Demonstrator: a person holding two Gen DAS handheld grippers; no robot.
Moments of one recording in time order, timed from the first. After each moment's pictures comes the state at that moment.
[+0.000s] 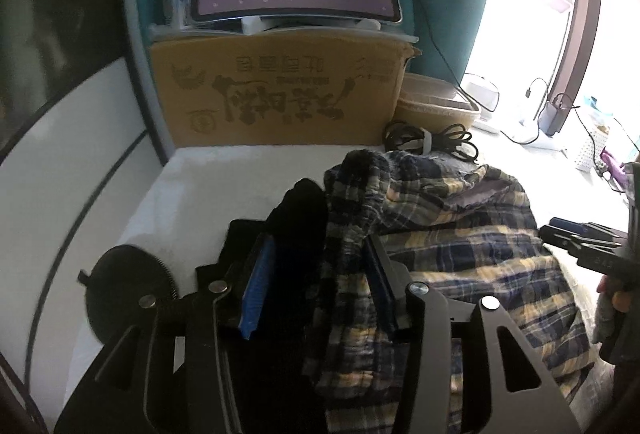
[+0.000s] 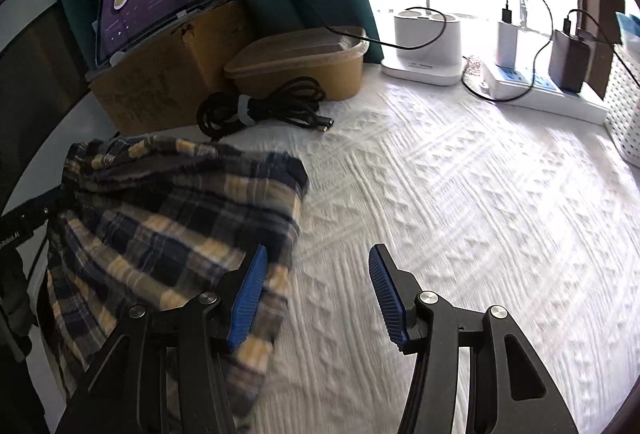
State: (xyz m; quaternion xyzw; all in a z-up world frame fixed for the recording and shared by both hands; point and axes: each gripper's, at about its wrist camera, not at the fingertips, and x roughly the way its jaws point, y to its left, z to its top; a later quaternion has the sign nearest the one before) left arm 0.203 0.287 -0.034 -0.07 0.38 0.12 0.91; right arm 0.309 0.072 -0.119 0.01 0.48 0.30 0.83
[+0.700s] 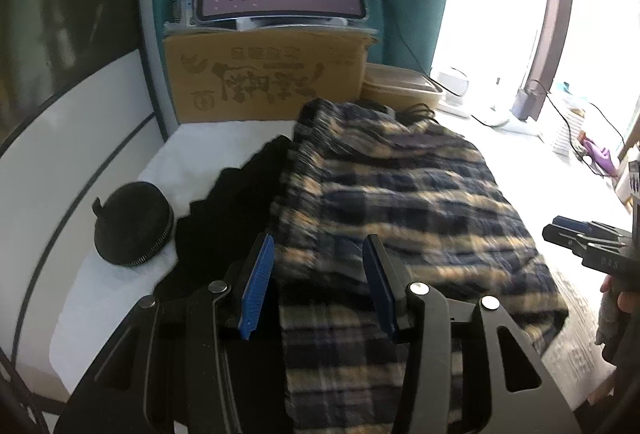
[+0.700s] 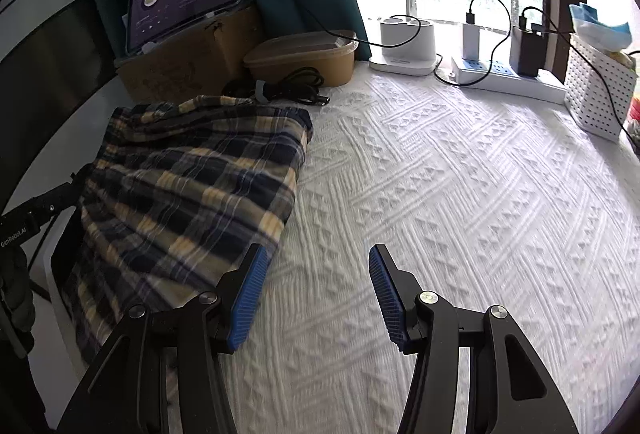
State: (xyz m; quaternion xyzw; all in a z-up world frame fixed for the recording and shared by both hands) left arm 0.143 0.238 -0.030 -0.07 0.37 0.11 0.92; right arm 0.237 0.027 -0.100 0.00 0.46 0.29 0.84
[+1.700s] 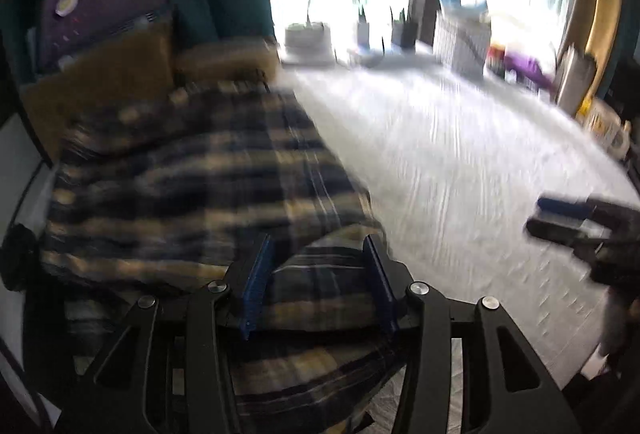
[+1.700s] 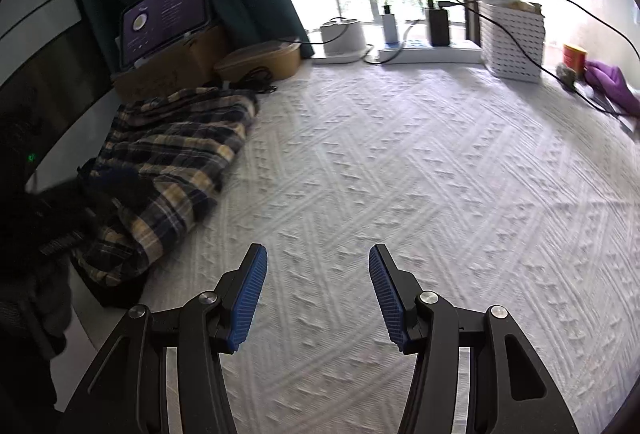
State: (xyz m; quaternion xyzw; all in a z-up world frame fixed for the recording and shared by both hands) left arm 0.182 0.073 -0.060 0.02 0.42 -0.02 0.91; right arm 0.170 -0.079 -0.096 0.04 0.45 0.25 0.85
